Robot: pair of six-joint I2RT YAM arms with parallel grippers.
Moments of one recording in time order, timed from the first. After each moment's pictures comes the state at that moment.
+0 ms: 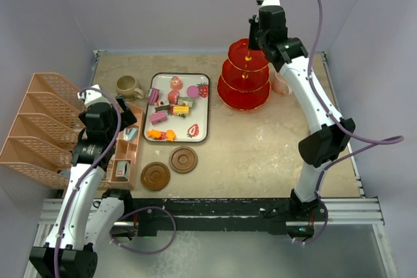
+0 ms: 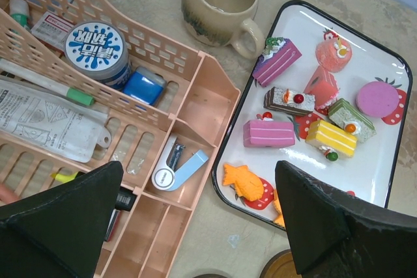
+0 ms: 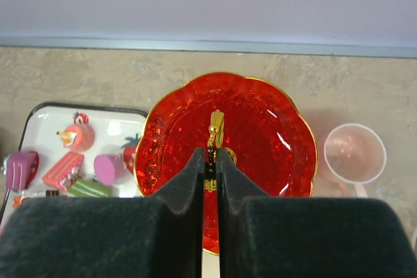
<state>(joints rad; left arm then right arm) -0.07 0.76 0.78 -0.51 -0.32 -0.42 0.38 1.86 2.11 -0.64 0.27 0.19</state>
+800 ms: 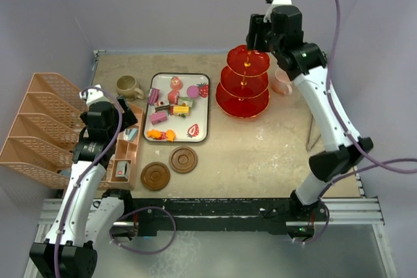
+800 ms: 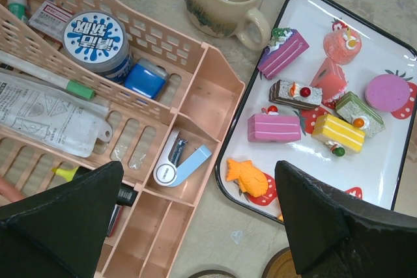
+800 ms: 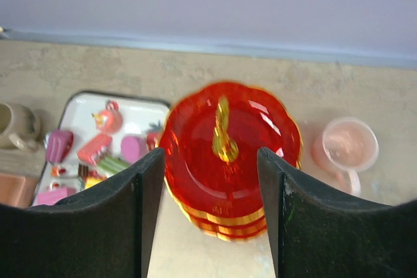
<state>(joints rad) -0.07 0.78 0.78 -0.52 -0.32 -0.42 0.40 1.73 2.10 -0.72 0.21 0.18</state>
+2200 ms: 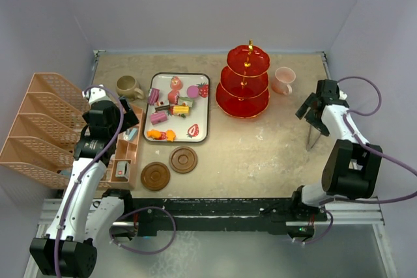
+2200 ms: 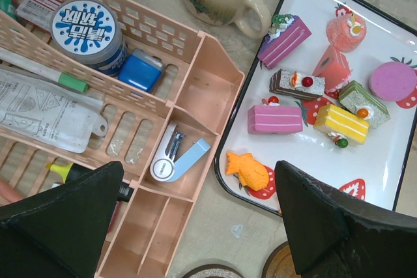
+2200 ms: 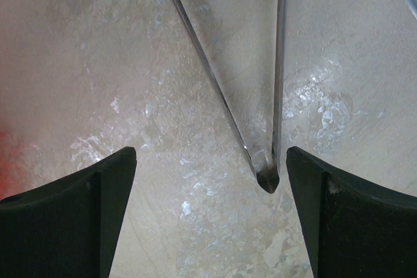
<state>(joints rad) -0.07 0.82 0.78 -0.53 -0.30 -0.42 -0.20 1.46 1.02 -0.63 0.28 0.49</state>
